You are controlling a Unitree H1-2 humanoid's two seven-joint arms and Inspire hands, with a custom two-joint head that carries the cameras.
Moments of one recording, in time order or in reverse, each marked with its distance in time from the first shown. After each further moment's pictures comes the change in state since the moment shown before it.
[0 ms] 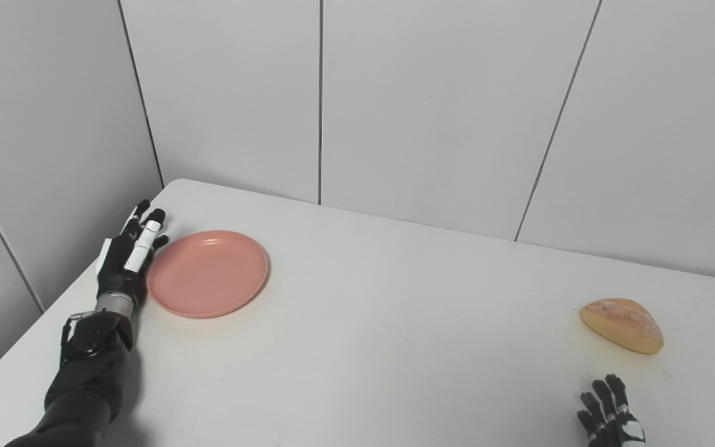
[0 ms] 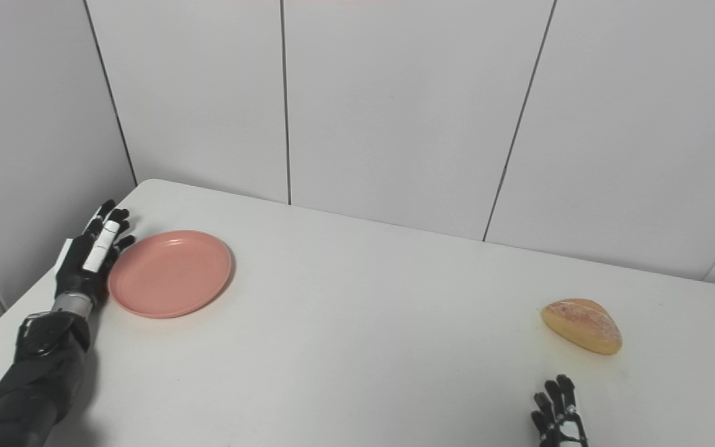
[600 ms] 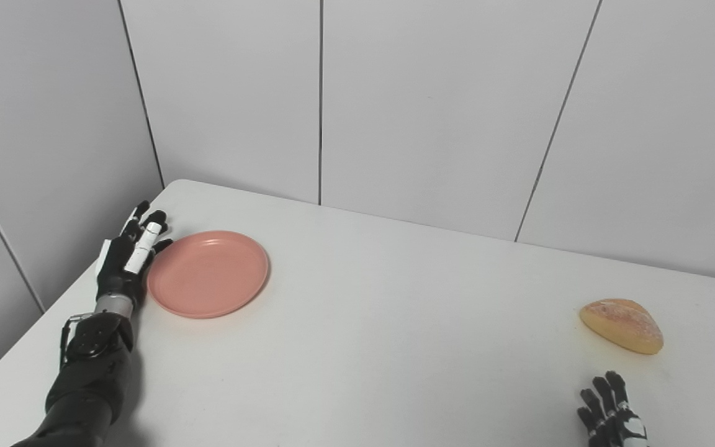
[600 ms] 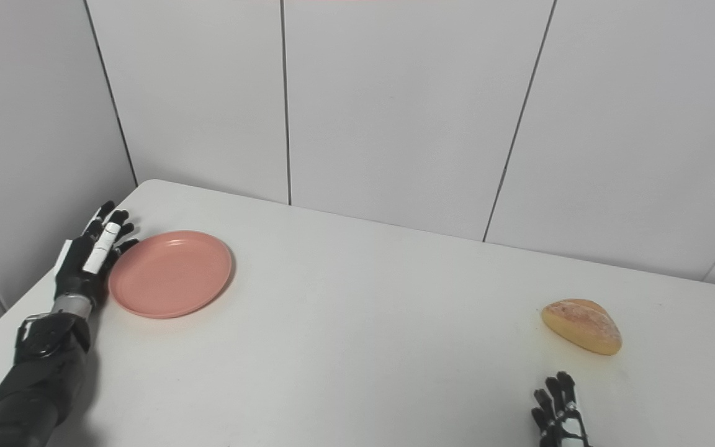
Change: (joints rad) left arm -0.004 0.002 0.019 0.017 0.028 -0.004 0.047; right arm -0.009 -0.004 0.000 0.017 0.000 -0.015 0.004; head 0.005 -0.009
